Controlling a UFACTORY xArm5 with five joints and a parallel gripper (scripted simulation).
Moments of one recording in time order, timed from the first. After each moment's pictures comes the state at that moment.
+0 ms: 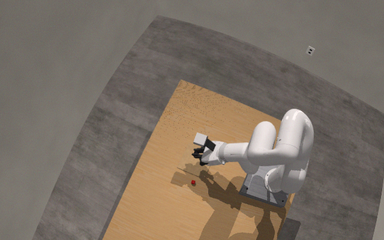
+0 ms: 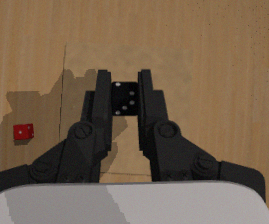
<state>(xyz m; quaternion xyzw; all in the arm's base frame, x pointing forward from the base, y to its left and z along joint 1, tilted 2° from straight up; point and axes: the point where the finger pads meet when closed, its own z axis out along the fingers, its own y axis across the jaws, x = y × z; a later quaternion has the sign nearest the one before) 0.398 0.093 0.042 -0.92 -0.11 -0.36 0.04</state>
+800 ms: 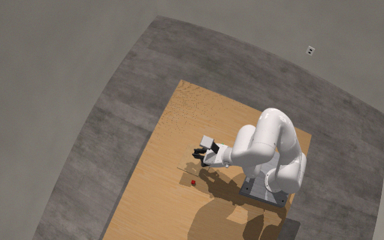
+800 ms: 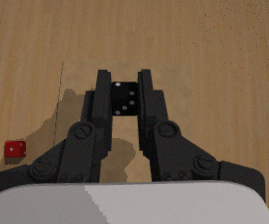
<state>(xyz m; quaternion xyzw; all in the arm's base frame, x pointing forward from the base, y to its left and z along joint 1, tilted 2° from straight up) 0.397 0.090 0.031 -0.89 -0.10 -0.44 0.05</state>
